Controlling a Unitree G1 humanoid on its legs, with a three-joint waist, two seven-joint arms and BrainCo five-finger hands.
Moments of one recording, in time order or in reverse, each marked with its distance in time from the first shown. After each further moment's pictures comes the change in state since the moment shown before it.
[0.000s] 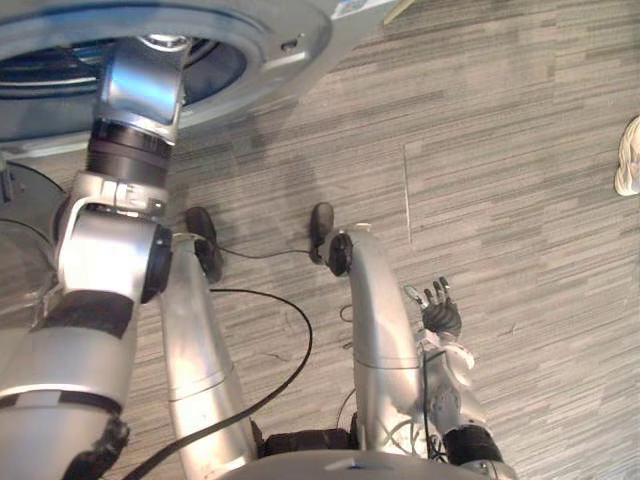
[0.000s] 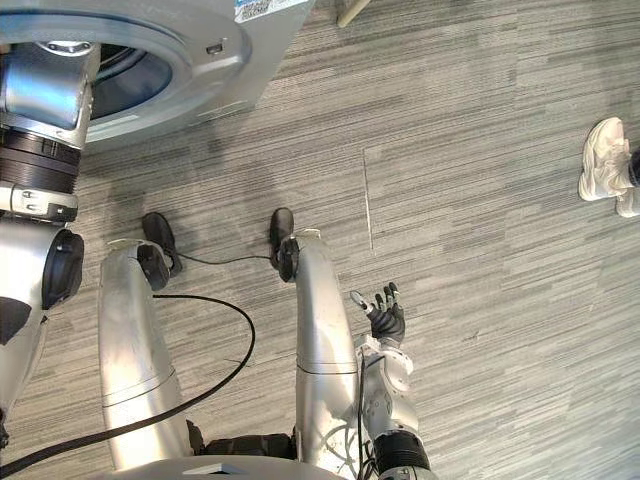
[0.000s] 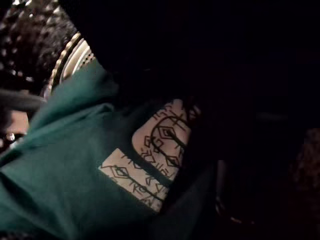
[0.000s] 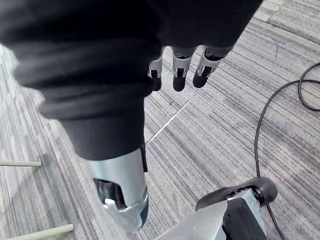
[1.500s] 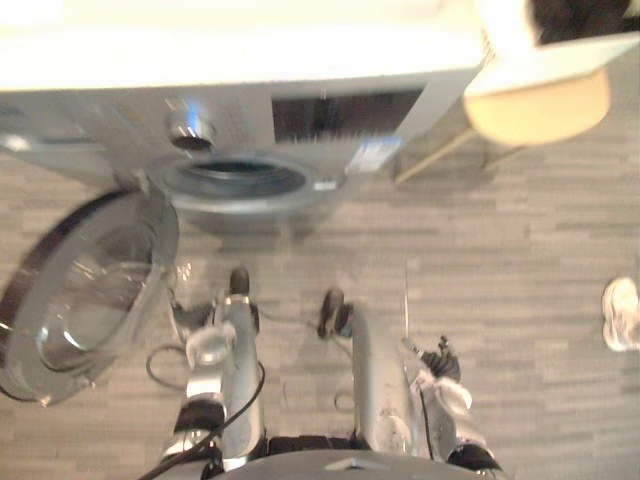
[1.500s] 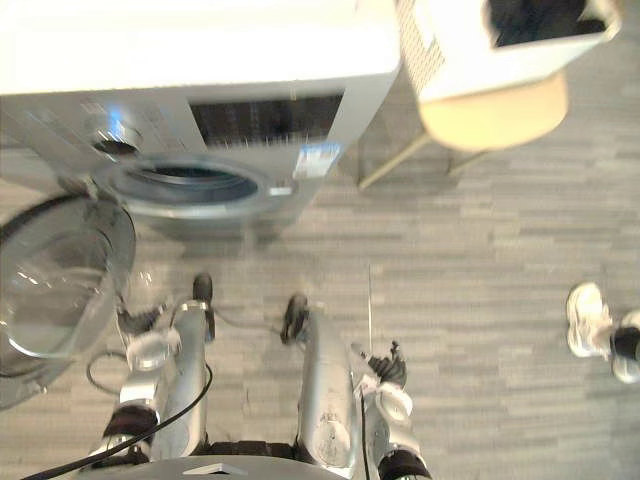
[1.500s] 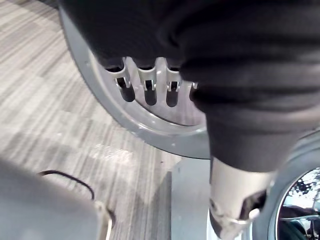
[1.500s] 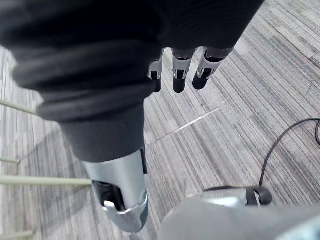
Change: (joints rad) left arm 1.335 -0.494 0.356 0.021 -0.210 -0.180 -0.114; right arm 0.045 -0.017 0.037 0.347 -0.130 0.055 -0.102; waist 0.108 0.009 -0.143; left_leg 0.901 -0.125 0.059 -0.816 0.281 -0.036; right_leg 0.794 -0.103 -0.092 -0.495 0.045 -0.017
